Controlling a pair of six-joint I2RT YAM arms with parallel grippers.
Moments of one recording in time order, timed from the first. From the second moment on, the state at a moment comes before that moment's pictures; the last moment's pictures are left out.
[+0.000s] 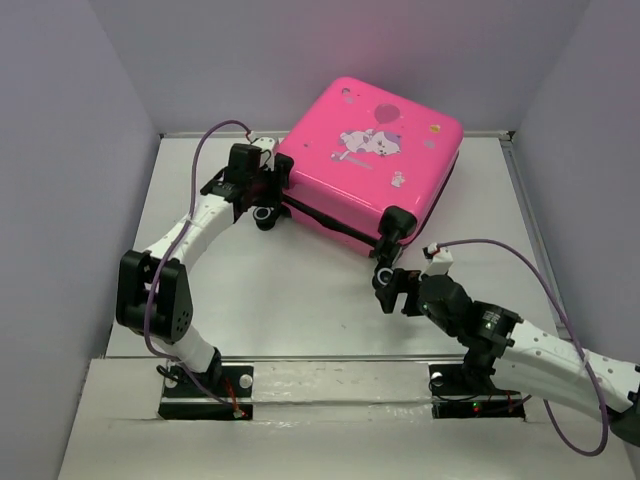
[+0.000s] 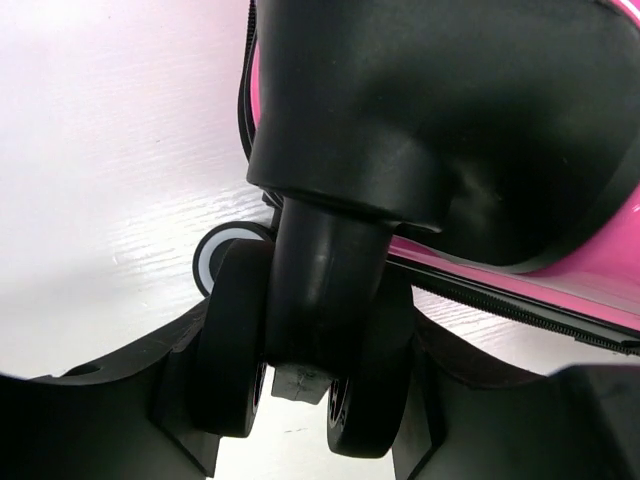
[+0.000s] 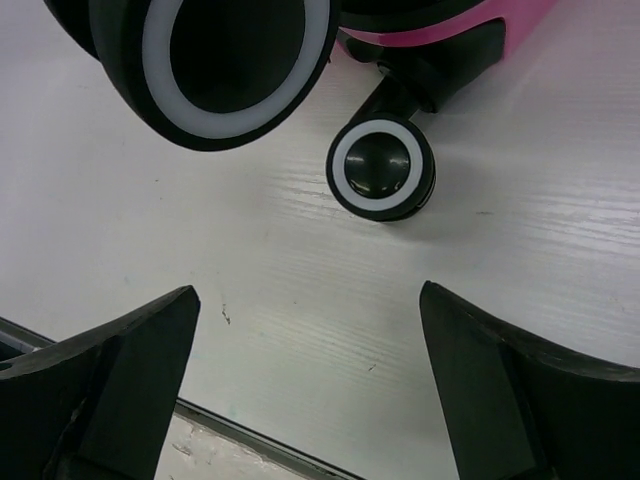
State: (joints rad) left arm -0.32 1.60 1.25 -0.35 0.02 -0.13; right arm 0.98 0.66 0.44 -0.35 0.44 0.77
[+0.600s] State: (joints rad) left arm -0.33 1.30 0.98 -0.32 0.05 -0.27; right arm 0.71 0.73 0.54 -0.36 0.48 0.61
